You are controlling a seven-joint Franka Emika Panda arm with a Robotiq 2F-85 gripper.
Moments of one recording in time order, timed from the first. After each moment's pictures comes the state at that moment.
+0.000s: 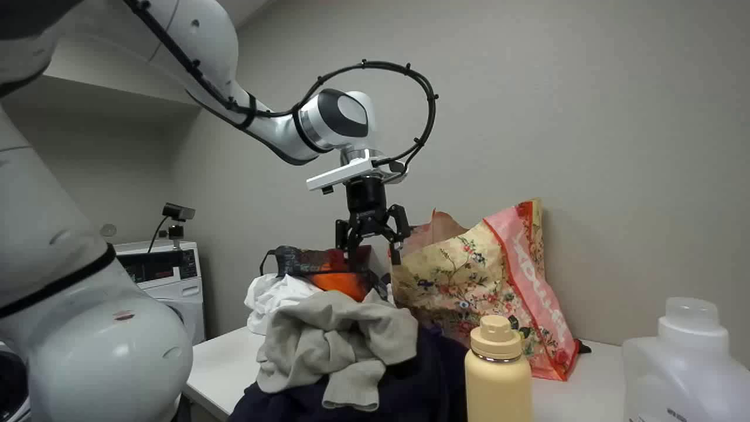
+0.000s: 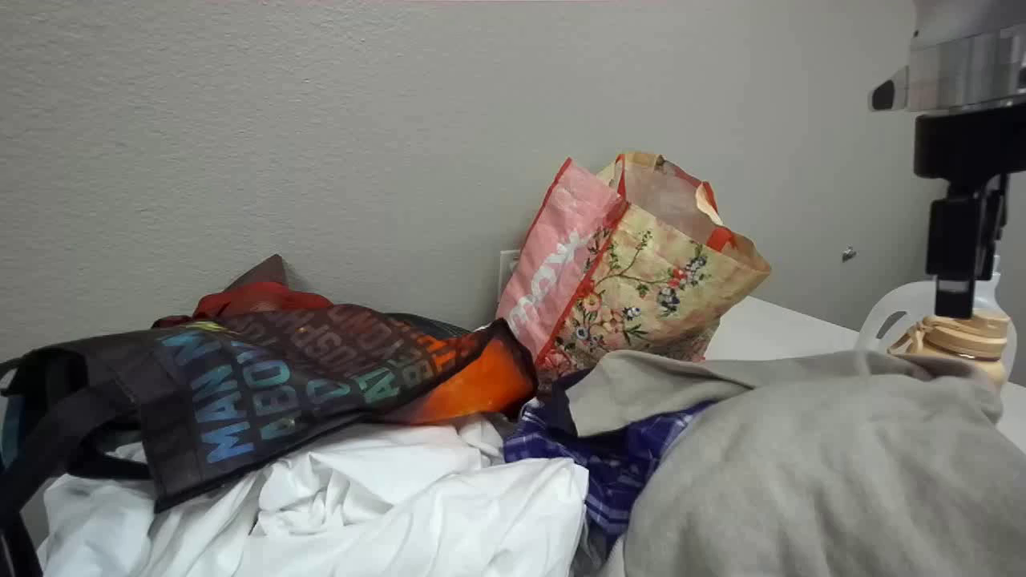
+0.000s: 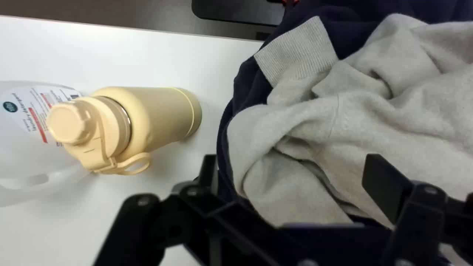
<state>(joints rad) -0.05 -0.47 -0.01 -2.35 -0.24 1.73 -0.13</state>
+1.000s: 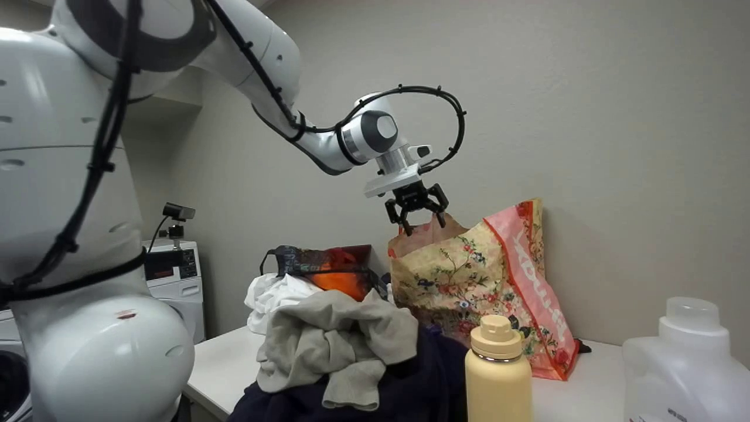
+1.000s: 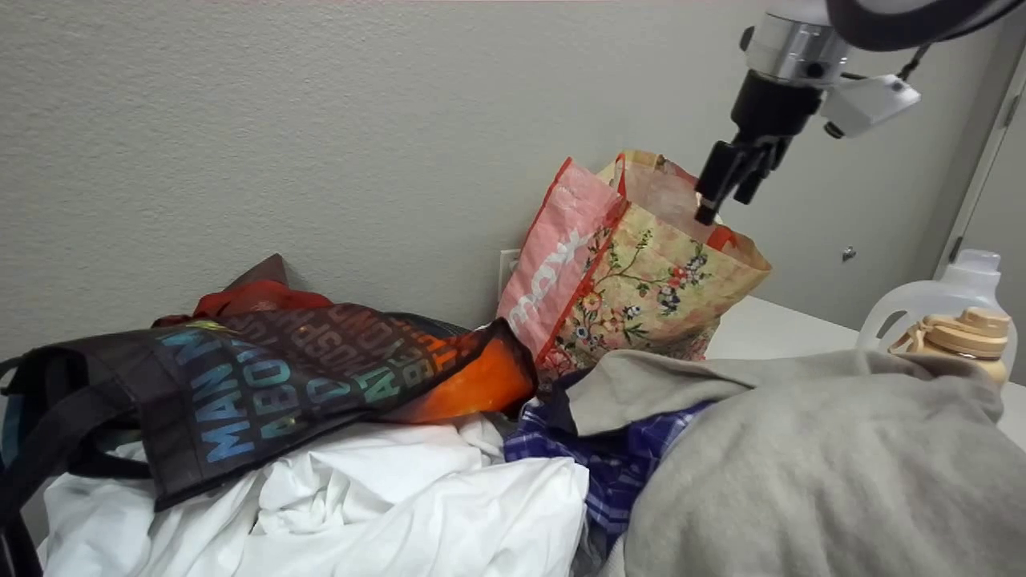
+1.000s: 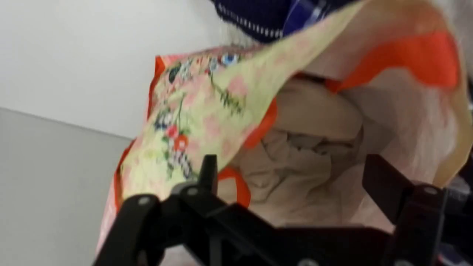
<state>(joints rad) -0.04 -0.14 -0.01 -2.08 -0.24 2.33 -0.09</state>
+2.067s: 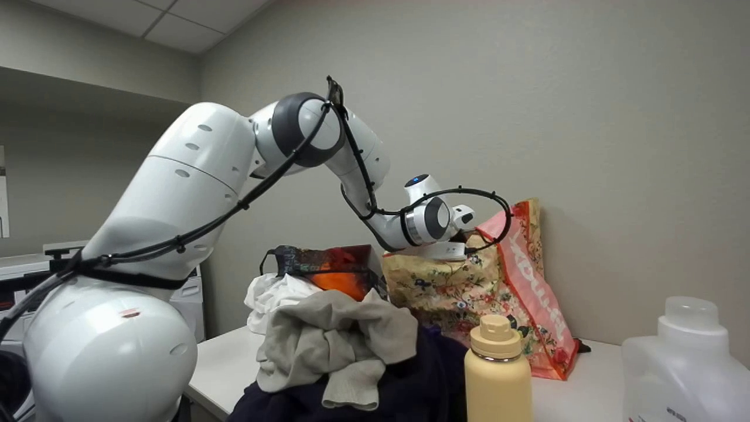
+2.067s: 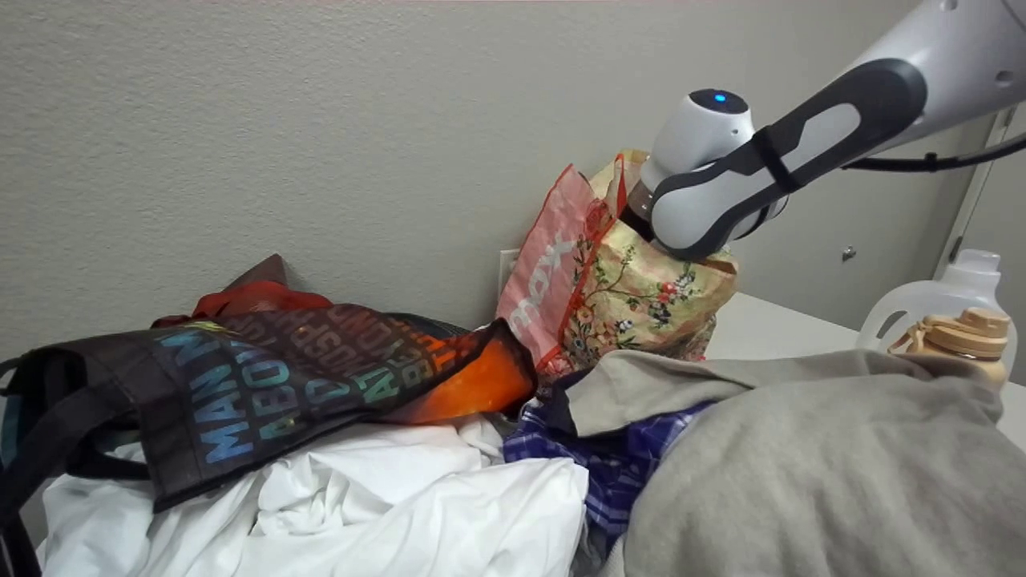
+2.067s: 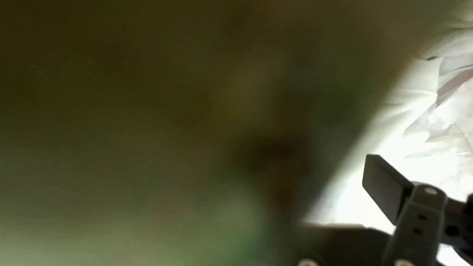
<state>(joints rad) -0.01 0.52 -0.12 -1.70 -0.25 2.85 0.12</state>
